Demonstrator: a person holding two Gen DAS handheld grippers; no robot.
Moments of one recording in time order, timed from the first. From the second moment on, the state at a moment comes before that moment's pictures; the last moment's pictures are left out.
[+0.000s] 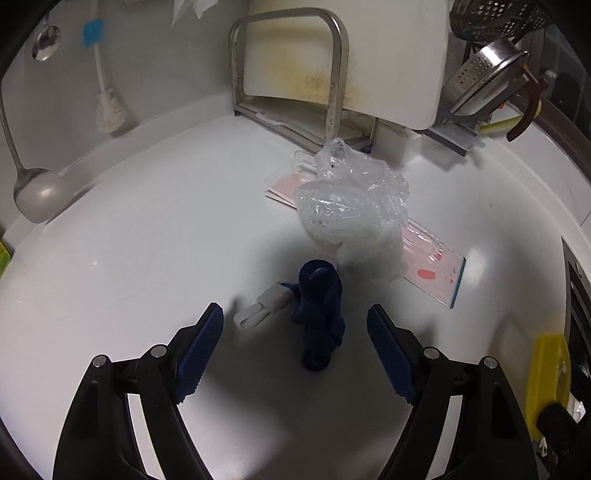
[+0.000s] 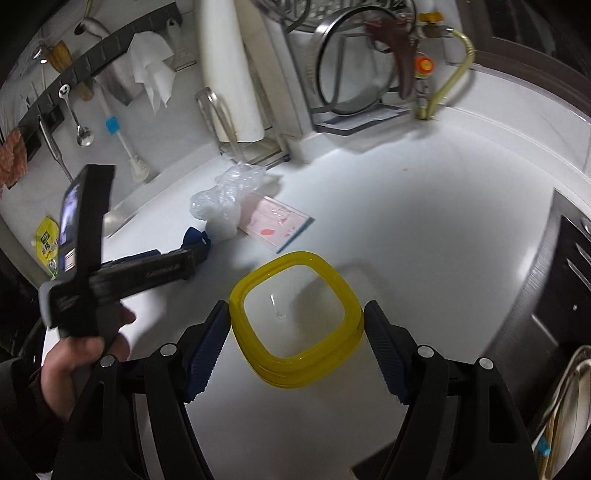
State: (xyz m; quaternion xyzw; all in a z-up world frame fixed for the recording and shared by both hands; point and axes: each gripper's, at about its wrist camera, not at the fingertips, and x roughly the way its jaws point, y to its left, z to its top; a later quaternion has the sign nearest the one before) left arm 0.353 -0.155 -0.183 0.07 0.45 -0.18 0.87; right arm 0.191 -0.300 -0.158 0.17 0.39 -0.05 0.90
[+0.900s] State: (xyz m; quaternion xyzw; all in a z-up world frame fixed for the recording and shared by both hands) left arm 0.239 -0.104 -0.121 0.06 0.41 -0.17 0.89; right arm 0.107 -0.266 -0.126 0.18 0.39 -0.02 0.90
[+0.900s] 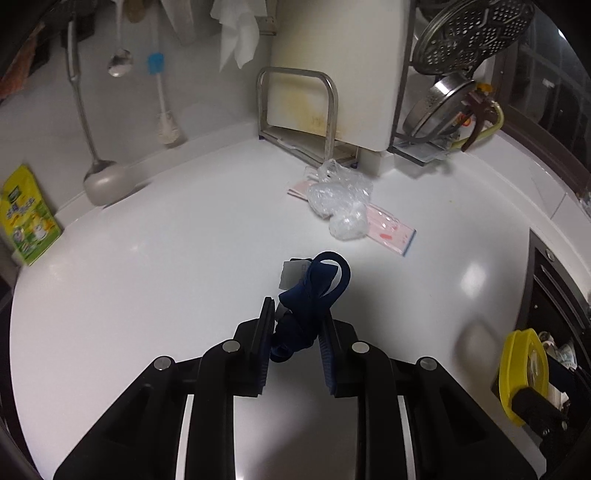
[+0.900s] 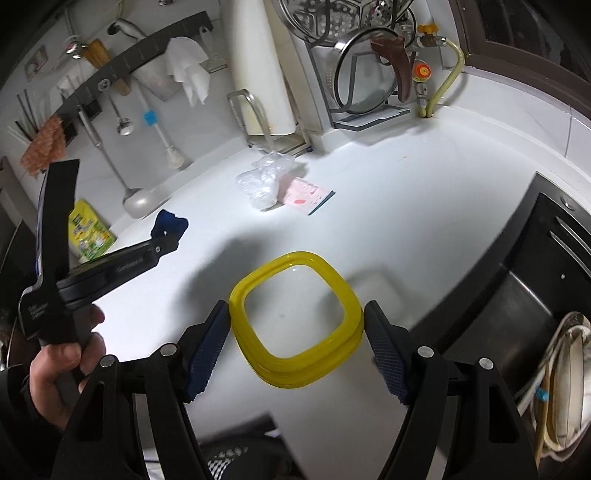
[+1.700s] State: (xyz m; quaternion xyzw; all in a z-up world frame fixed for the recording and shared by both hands) left arm 0.007 -0.056 -0.095 0.05 0.45 -0.14 0.88; right arm -0.073 -0.228 -0.106 0.12 0.43 0.09 0.89
